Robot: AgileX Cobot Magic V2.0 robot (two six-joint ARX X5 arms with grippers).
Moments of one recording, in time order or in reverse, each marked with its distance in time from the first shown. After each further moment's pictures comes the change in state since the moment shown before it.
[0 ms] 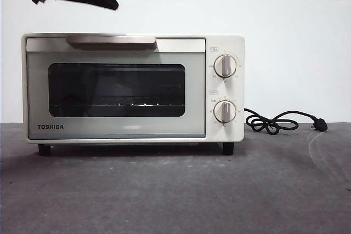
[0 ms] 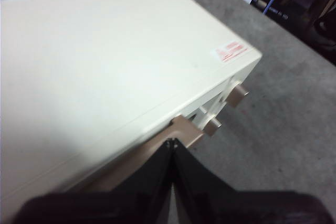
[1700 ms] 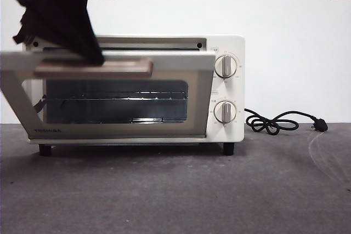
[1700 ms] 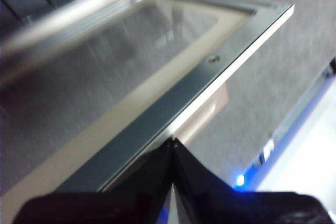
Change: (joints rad) left arm -0.083 0.076 0.016 -0.501 0.005 0.087; right arm 0.000 -0.008 0.000 -0.021 0.000 0.008
